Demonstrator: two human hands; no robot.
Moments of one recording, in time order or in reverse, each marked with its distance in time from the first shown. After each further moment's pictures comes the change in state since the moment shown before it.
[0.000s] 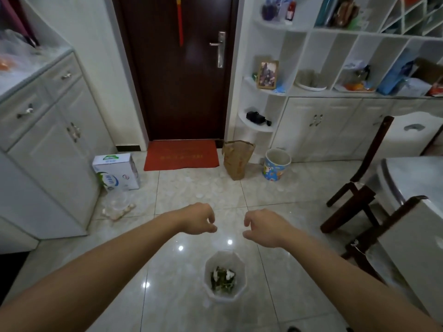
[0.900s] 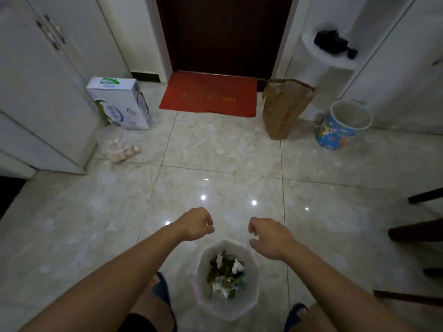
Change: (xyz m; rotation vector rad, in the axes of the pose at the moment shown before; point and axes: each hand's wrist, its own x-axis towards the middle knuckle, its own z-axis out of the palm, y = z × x) left_hand 0.332 -0.168 0.221 -0.393 -0.022 -0.381; right_hand 0.321 0.162 0.263 0.077 -0.238 -0.142
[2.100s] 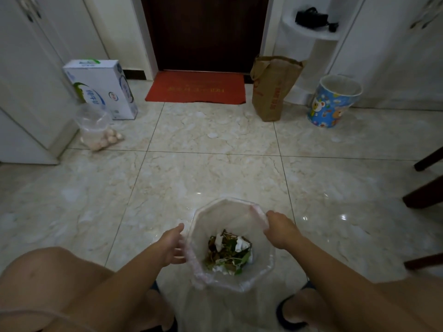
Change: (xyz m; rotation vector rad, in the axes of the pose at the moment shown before) left_hand 0.092 -0.202 0.256 -1.176 0.064 -0.467; right_hand 0.057 0.107 0.264 0.014 0.209 0.275
